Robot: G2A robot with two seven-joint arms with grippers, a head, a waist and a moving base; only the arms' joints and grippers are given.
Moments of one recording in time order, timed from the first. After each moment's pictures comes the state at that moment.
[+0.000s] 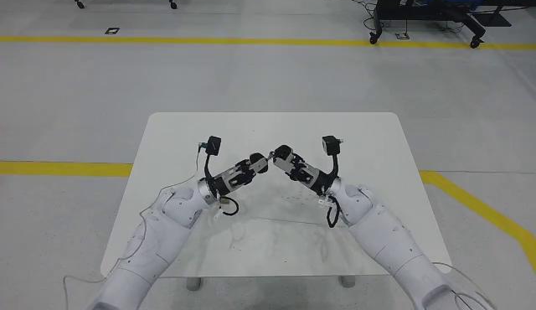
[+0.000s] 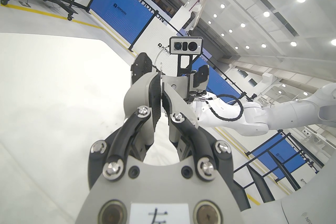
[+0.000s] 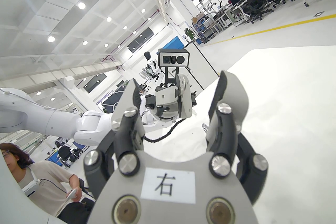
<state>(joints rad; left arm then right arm) 1.07 -1.24 -0.98 -1.07 0.10 -0.99 -0.38 -1.08 -1.29 0.94 -1.03 -0.17 -1.01 0.16</state>
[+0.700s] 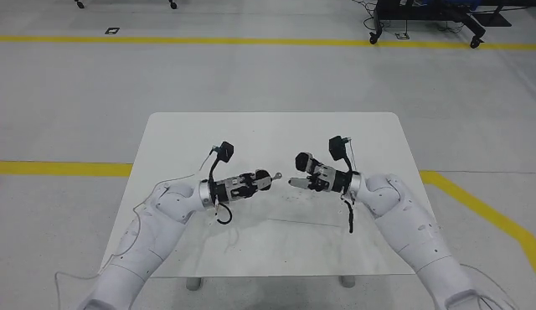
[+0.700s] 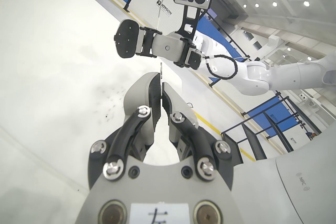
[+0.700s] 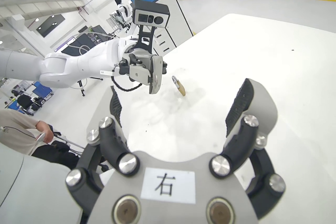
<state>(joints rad) 1.04 -1.20 -0.96 -1.09 0.04 -0.98 -0.71 -1.13 -1.18 1.11 -1.15 -0.38 -1.01 0.45</state>
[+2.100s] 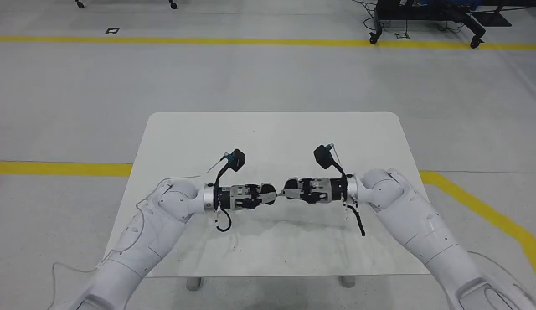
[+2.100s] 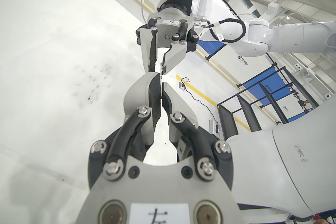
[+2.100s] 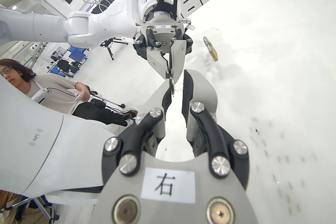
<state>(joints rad) 0.99 -1.17 -0.86 -1.10 0.00 -1.01 -0.80 -1.02 -1.10 0.90 -1.14 -0.03 -1.01 0.81</state>
